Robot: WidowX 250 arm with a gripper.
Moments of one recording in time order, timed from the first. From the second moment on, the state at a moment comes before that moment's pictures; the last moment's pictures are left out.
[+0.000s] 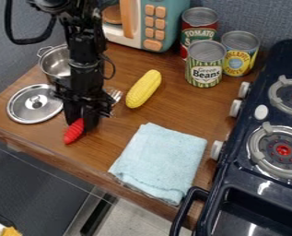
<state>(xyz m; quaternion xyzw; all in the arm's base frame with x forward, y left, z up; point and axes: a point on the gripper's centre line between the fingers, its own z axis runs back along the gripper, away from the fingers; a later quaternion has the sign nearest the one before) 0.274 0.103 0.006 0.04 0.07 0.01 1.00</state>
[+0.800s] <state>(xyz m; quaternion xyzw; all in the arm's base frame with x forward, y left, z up) 0.276 0.101 0.044 0.05 0.03 0.02 1.00</state>
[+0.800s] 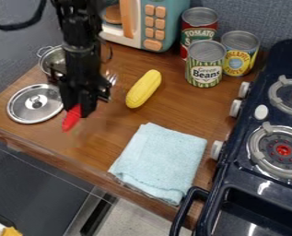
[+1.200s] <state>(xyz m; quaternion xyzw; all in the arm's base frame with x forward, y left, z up) 0.289 0.105 0.053 0.05 0.02 0.03 1.00</state>
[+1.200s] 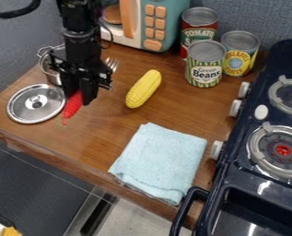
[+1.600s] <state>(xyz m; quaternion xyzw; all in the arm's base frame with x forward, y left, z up) 0.320 0.099 0.039 0.06 0.02 0.01 1.00</state>
